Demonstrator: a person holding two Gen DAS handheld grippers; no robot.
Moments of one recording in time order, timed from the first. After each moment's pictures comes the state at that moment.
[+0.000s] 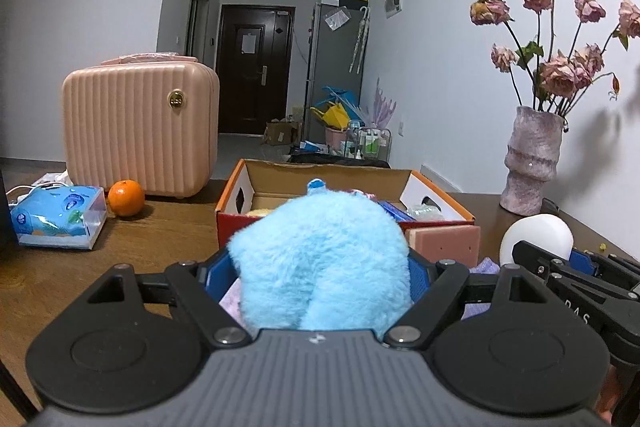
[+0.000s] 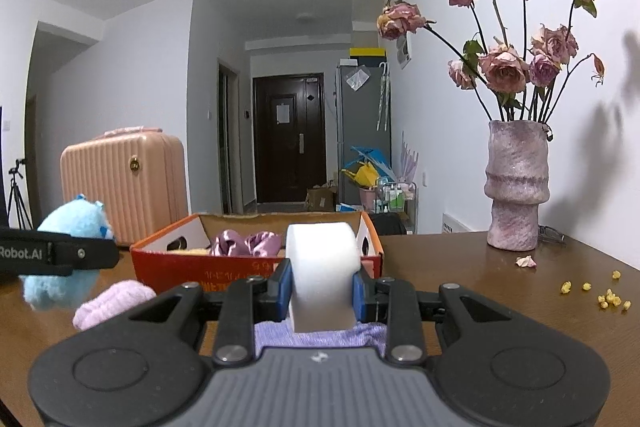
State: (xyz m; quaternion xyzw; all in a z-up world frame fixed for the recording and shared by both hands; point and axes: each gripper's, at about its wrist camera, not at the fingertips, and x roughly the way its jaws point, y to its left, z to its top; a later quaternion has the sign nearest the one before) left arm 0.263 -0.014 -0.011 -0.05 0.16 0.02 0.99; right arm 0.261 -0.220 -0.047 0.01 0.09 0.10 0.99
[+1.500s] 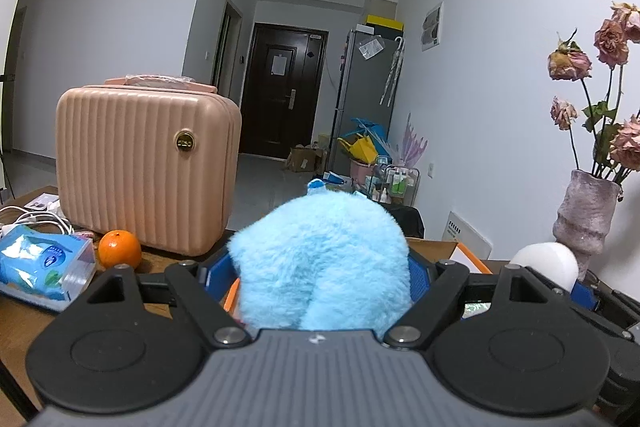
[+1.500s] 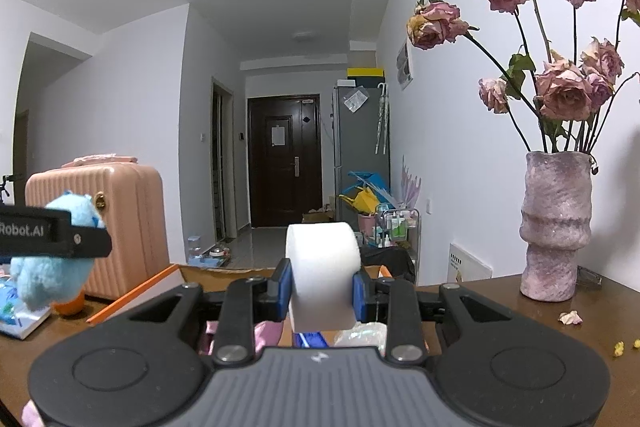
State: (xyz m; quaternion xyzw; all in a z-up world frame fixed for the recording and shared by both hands) left arm 0.370 0.021 0.016 -0.08 0.13 0.06 0.99; right arm 0.376 -0.178 -0.024 0.01 0.06 0.10 0.99
